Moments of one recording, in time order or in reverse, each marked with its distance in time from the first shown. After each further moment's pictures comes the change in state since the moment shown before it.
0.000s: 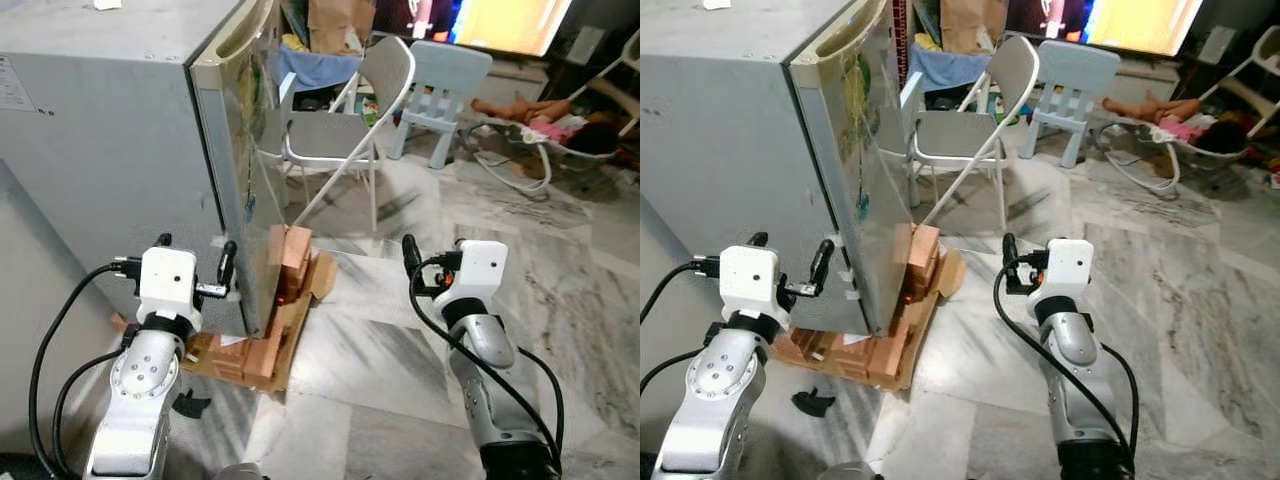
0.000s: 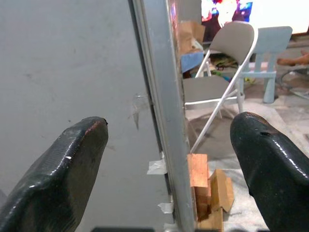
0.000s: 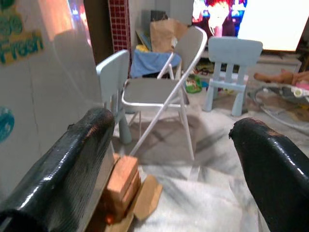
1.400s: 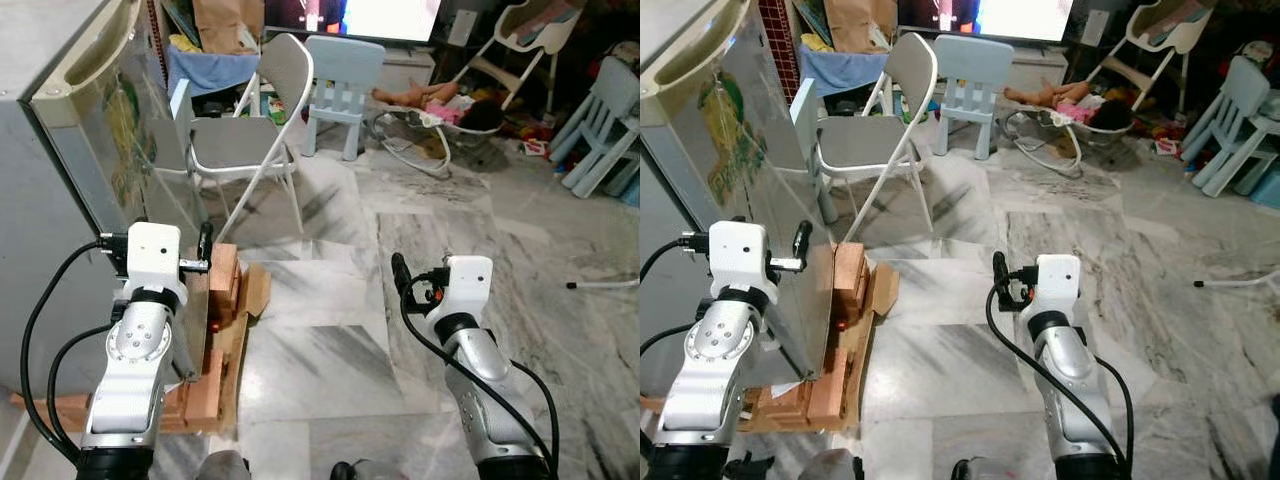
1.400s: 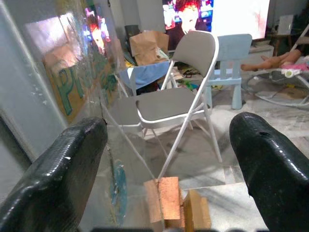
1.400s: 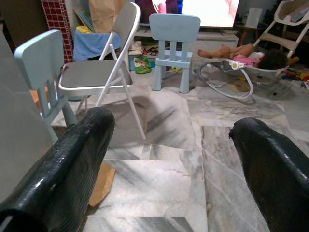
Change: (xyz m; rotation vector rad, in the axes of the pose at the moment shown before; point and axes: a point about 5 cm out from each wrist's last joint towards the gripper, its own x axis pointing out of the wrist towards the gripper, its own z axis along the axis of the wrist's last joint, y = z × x) left arm 0.025 0.020 -0.001 0.047 0.019 0.119; right arm -0.017 0.001 -0.023 0.003 0.096 0.024
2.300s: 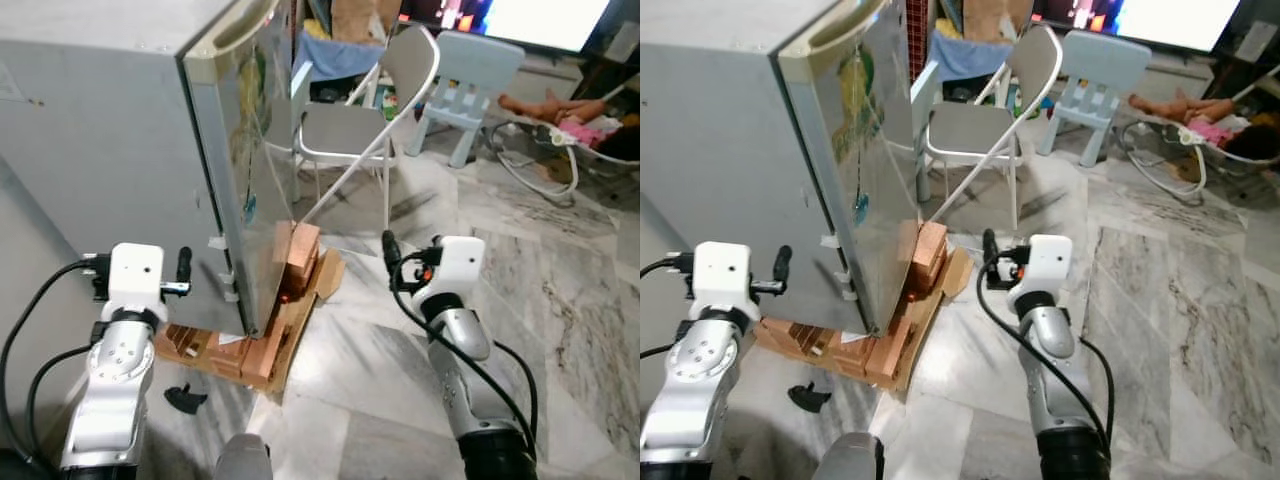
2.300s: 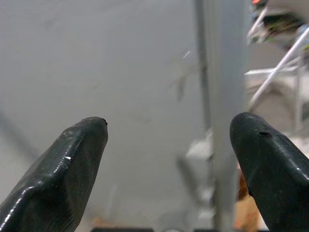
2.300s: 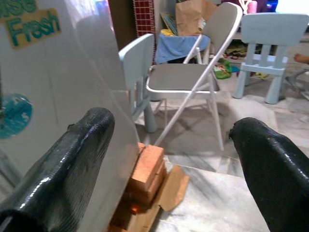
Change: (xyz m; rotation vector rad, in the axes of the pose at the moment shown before) left arm 0.005 0.008 -0.013 -0.004 0.082 0.018; right arm 0.018 0.021 0.010 0.060 -0.052 0.048
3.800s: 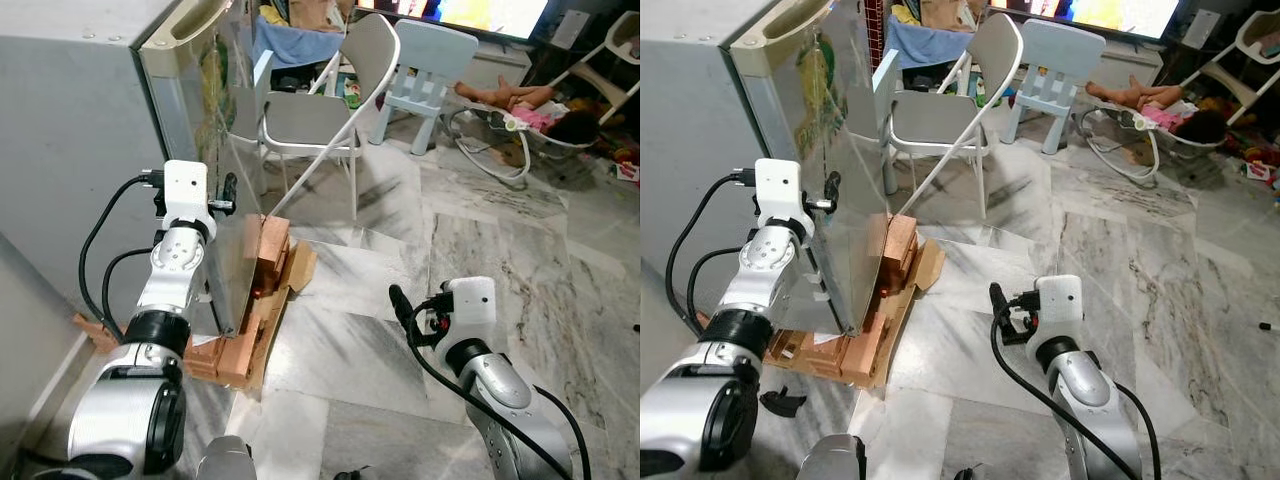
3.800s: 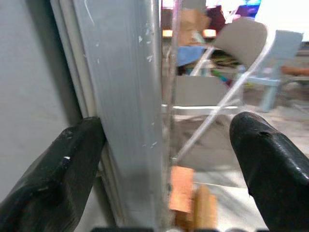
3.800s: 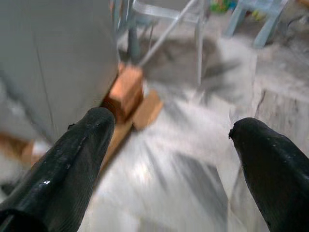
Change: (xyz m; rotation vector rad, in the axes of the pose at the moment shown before) left arm 0.096 -0.049 0.041 -0.131 -0.084 -0.152; right arm -0.072 -0.028 -0.023 -0.161 0.346 0.049
